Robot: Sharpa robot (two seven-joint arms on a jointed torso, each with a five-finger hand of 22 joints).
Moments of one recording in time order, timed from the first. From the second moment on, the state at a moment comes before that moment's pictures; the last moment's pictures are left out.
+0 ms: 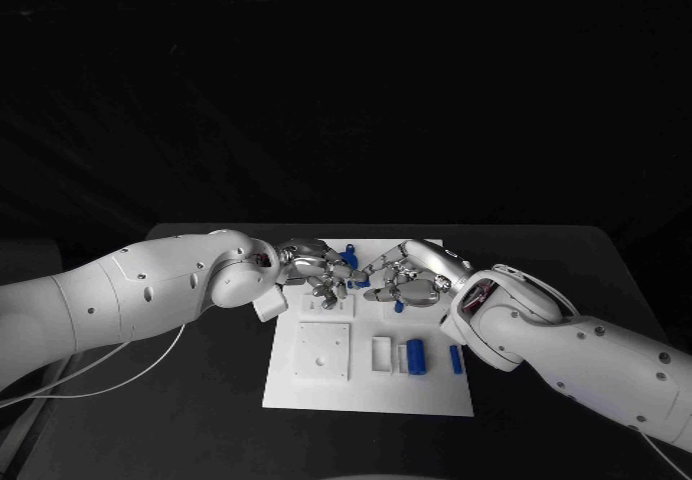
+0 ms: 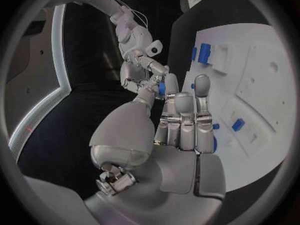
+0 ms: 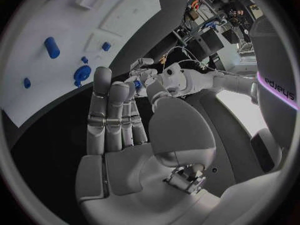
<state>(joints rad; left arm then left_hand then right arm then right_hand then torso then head) 1.25 -0.70 -0.14 1.27 -0.37 0.26 0.00 1.21 0.11 0.12 -0.04 0.46 1.04 0.04 0.23 0.87 1.35 -0.03 0.45 0.29 1.26 -0.09 1.27 0.54 0.03 1.22 -0.11 0.42 1.31 0.90 -0.71 0.23 1.57 -1.45 -0.31 0.01 1.23 -0.06 0.11 -0.17 0.32 1.08 0.09 0.07 0.07 1.25 -0.02 0.62 0.88 1.44 -0.08 0.70 0.99 0.10 1.47 -0.10 0.26 1.09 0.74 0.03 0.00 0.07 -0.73</state>
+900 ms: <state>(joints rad) 1.25 -0.70 -0.14 1.27 -0.39 0.25 -0.01 1.21 0.11 0.13 -0.04 0.47 1.04 0.04 0.23 0.87 1.35 -0.03 0.45 0.29 1.26 -0.09 1.27 0.54 0.03 1.22 -0.11 0.43 1.31 0.89 -0.72 0.23 1.55 -1.45 -0.34 0.00 1.22 -0.06 0.14 -0.16 0.31 1.05 0.10 0.06 0.07 1.25 -0.02 0.62 0.86 1.44 -0.08 0.70 0.98 0.10 1.47 -0.10 0.25 1.08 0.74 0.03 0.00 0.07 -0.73</state>
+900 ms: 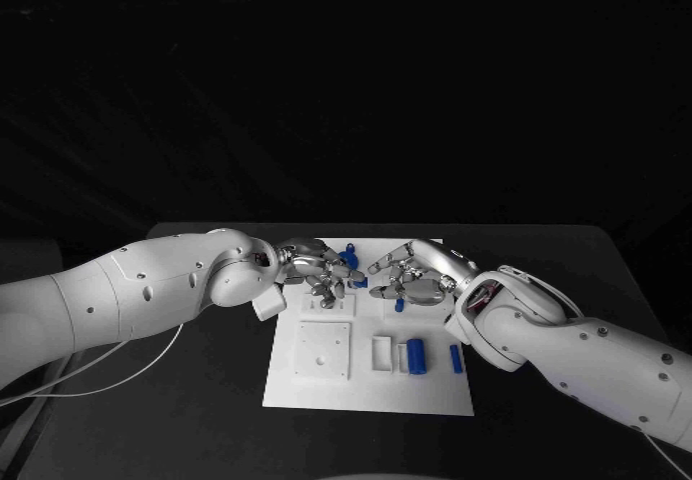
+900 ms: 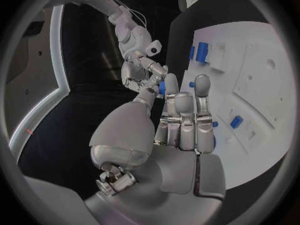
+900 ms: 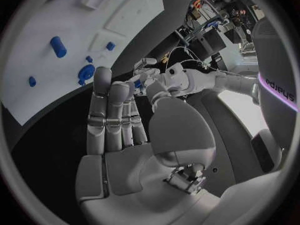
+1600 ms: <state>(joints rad) 1.25 -0.76 -0.14 1.38 -0.71 -0.06 -0.30 1.17 0.05 0.15 -0.06 0.67 1.07 0.05 0.24 0.87 1.42 -0.06 0.46 0.30 1.32 -0.12 1.26 0.56 0.03 1.25 -0.13 0.45 1.31 0.92 -0.73 0.35 1.36 -1.35 -0.42 0.00 1.22 -0.08 0.21 -0.15 0.33 1.05 0.10 0.06 0.07 1.24 -0.01 0.61 0.85 1.44 -0.08 0.70 0.98 0.10 1.47 -0.10 0.25 1.07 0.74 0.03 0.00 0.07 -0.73</state>
